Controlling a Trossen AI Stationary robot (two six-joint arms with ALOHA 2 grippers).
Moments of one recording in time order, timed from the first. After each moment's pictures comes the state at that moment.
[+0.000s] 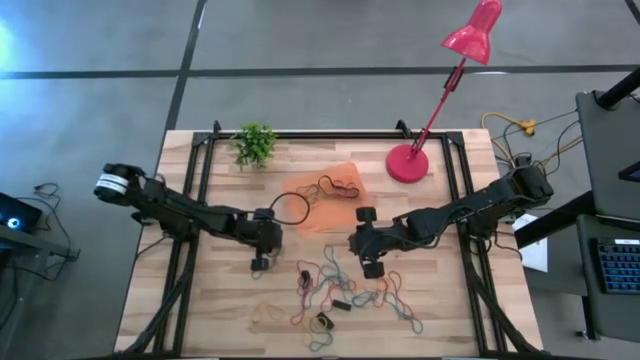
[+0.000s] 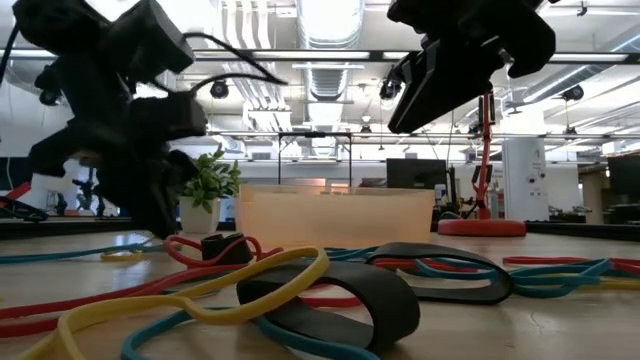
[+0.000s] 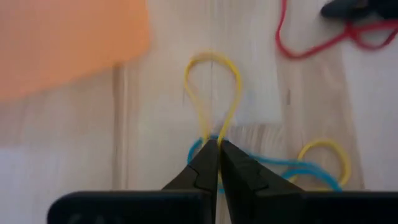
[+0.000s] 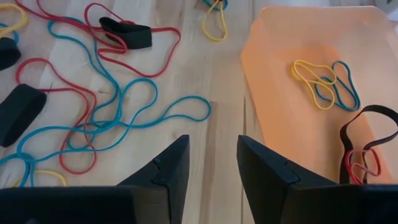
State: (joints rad) left arm -0.19 1.38 0.52 -0.09 -0.07 -0.15; right arm 0.29 1.56 1.01 -0.35 0.26 0.05
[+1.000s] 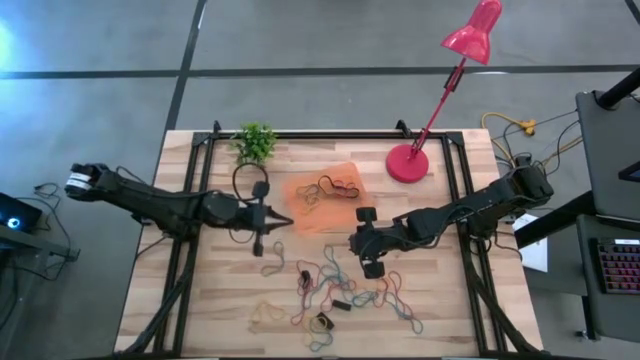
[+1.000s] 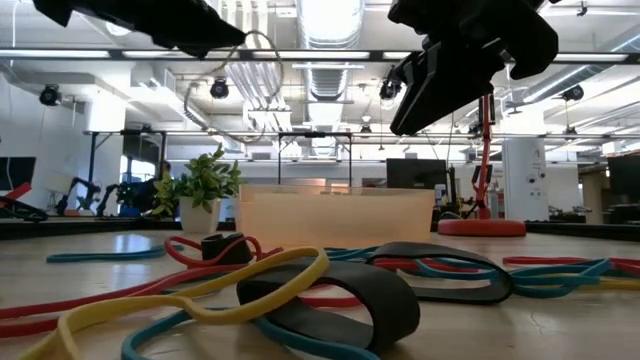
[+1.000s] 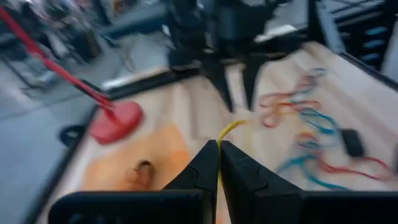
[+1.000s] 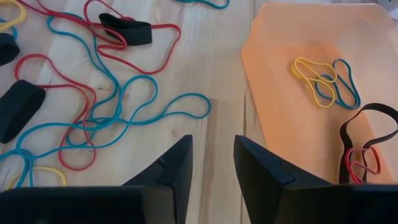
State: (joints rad) left arm -0.19 0.99 0.60 0.16 -0.22 0.24; right arm 0.29 1.56 1.01 -0.36 0.26 0.05
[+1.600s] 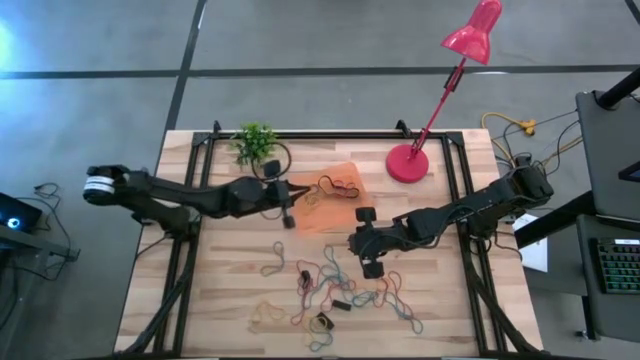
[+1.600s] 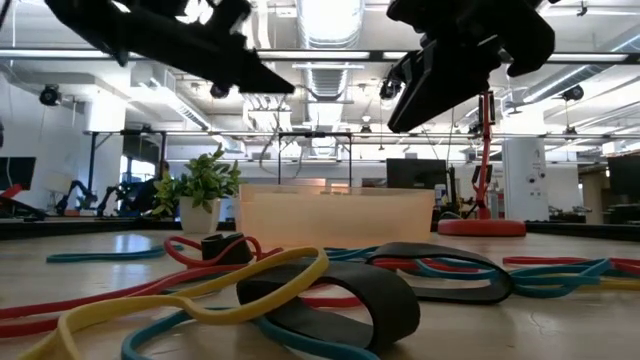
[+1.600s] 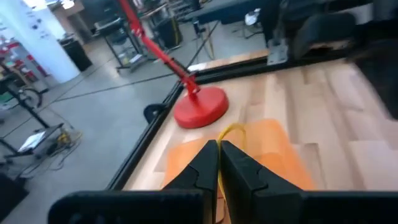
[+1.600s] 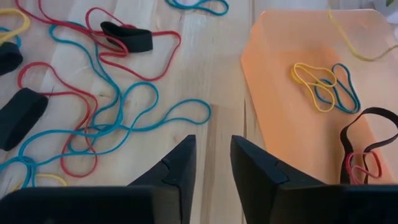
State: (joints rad) left arm 0.03 1.27 0.61 0.48 -0.35 0.26; right arm 0.29 1.56 1.01 -0.34 0.26 0.05
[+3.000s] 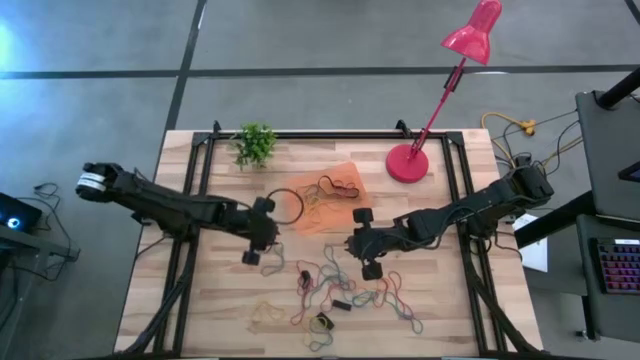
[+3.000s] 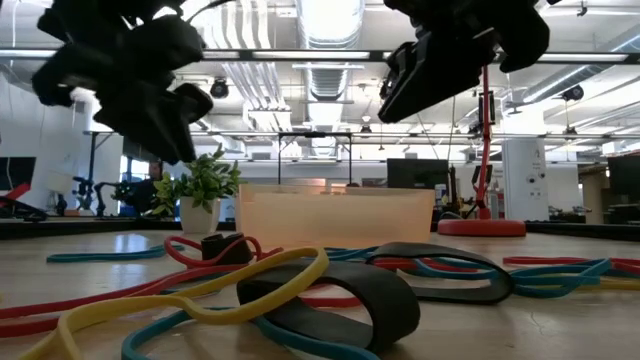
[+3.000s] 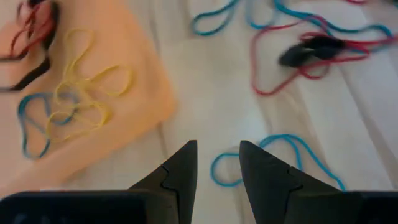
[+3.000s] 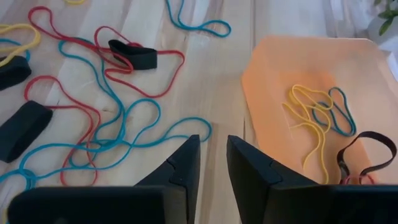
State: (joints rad) left arm -0.18 1.18 0.66 -0.36 -0.08 0.11; right arm 0.30 1.56 1.00 -0.27 0.26 0.00
